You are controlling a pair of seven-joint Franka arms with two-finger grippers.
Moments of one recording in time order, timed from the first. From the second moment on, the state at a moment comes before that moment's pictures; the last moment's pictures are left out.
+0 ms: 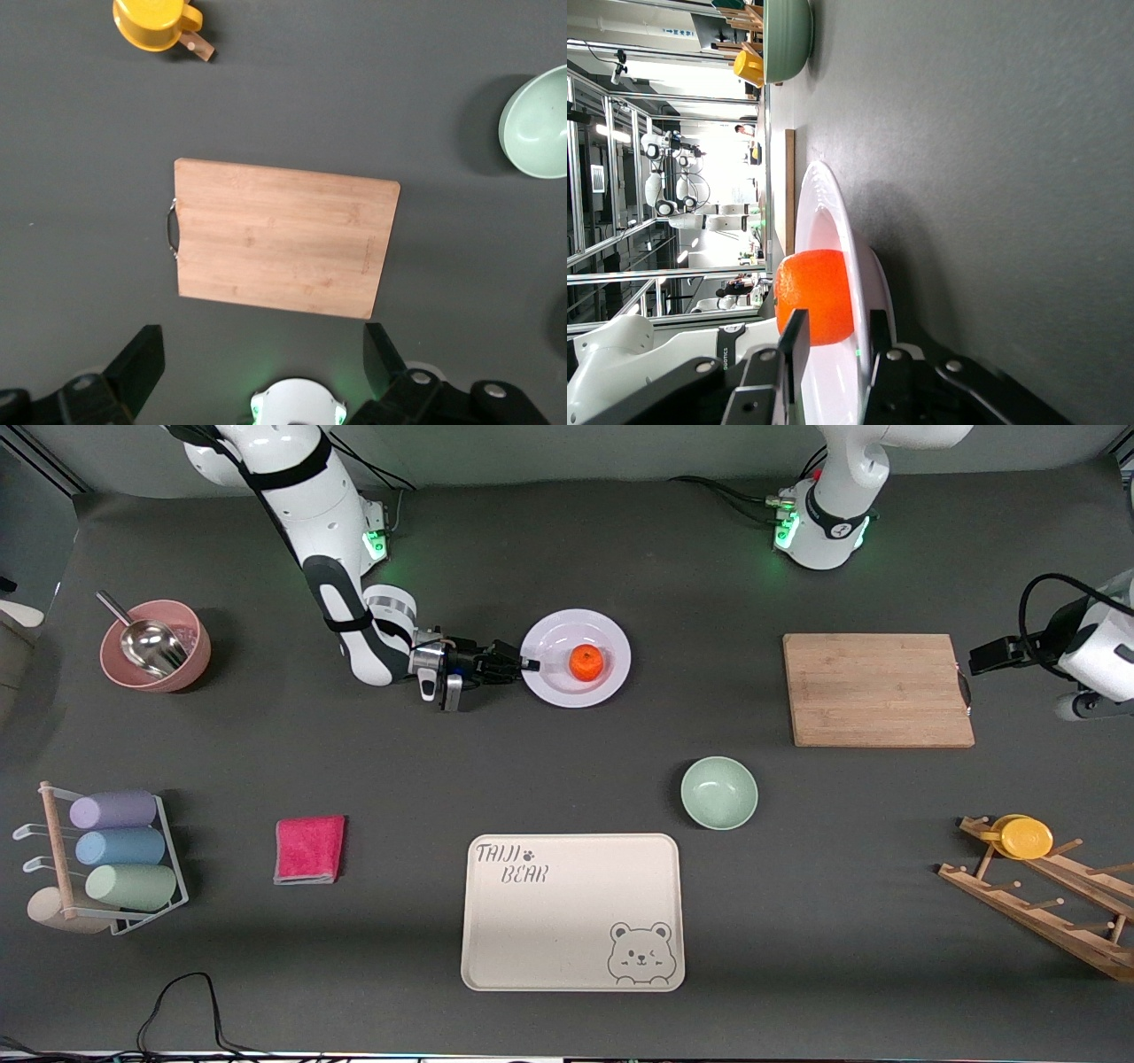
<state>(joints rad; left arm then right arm) -0.29 -0.02 0.33 -1.74 0.07 1.49 -0.06 0.64 0.51 -0.05 -2.51 2.19 1.95 -1.48</state>
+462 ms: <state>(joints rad) -0.04 0.05 0.08 -1.72 0.07 1.46 -0.06 0.64 0.52 -0.05 -2.50 2.19 1.95 -1.51</state>
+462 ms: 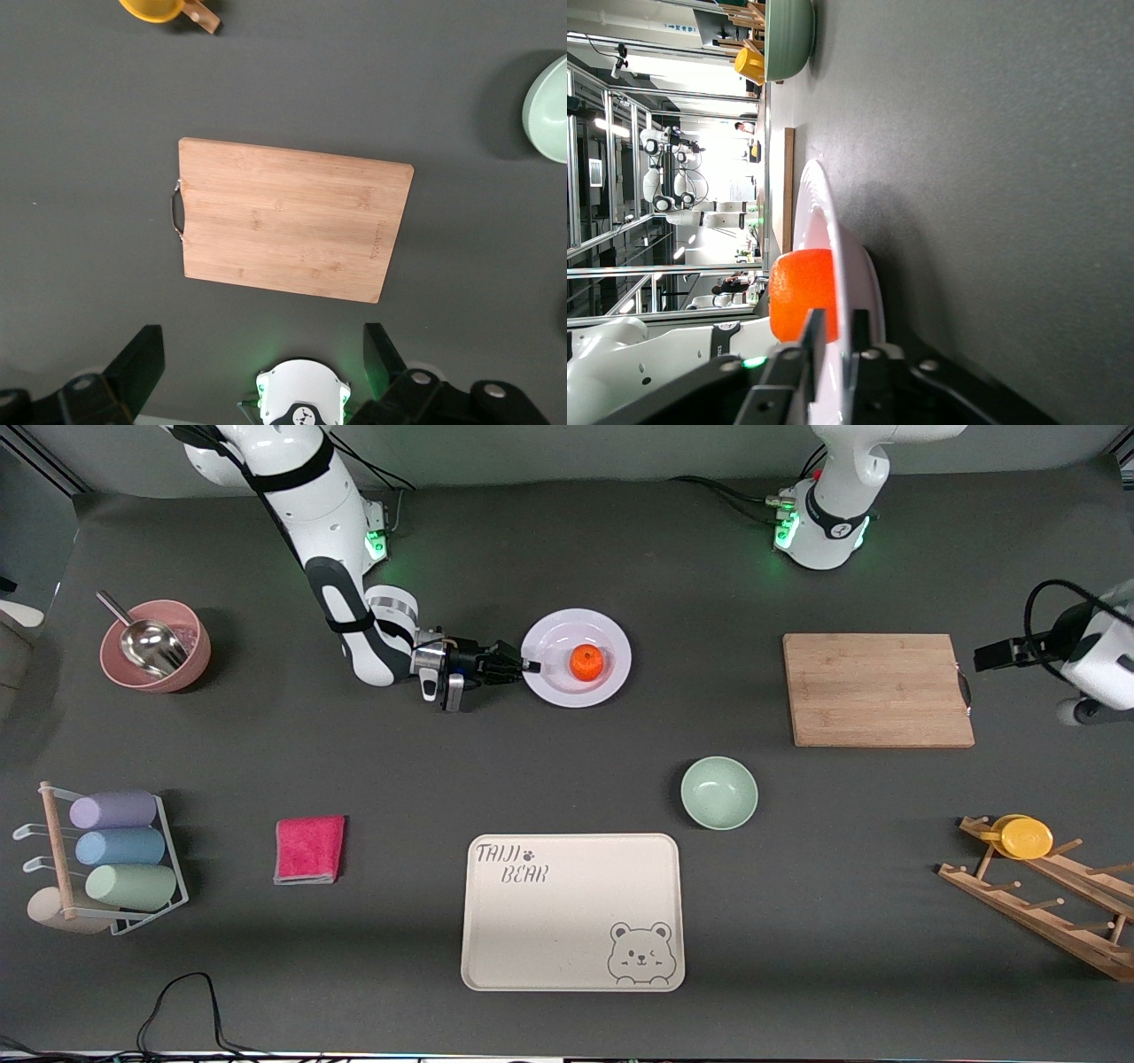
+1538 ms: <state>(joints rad) -0.02 0.21 0.03 -1.70 0.11 1.47 -0.06 0.50 0.35 -0.05 -2.47 2.04 1.92 -1.38</state>
